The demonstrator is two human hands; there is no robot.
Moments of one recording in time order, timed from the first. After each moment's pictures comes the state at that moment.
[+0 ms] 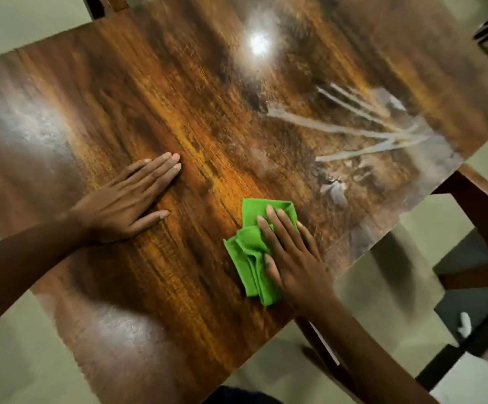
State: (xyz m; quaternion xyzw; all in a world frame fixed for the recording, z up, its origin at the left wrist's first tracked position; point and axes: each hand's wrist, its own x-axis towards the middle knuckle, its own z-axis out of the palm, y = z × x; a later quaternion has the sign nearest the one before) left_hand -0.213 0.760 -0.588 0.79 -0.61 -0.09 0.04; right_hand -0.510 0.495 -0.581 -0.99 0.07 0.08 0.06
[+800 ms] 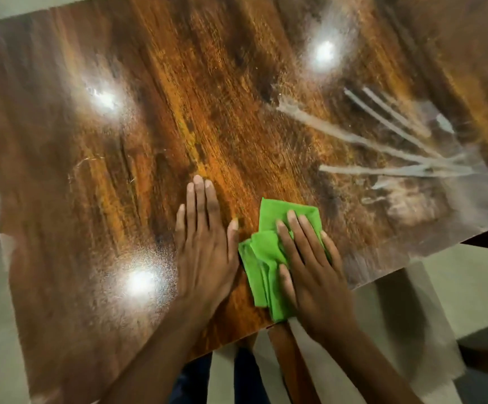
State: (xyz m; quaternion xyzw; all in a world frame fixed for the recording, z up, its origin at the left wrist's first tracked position) left_hand -0.441 0.582 -0.598 0.98 -0.09 -0.05 0.17; right_hand -0.536 0.395 -0.589 -0.99 -0.01 0.07 0.08
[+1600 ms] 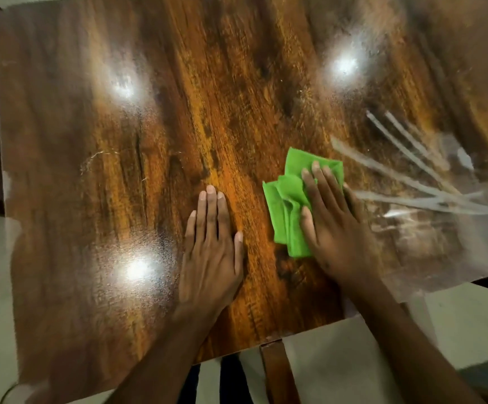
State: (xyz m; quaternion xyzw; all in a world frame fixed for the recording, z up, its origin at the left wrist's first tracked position) left_hand -0.441 0.579 -0.610 0.99 -0.10 -0.05 0.13; right_hand -0.425 0.342 -0.589 -1.00 -0.02 0.02 0.07
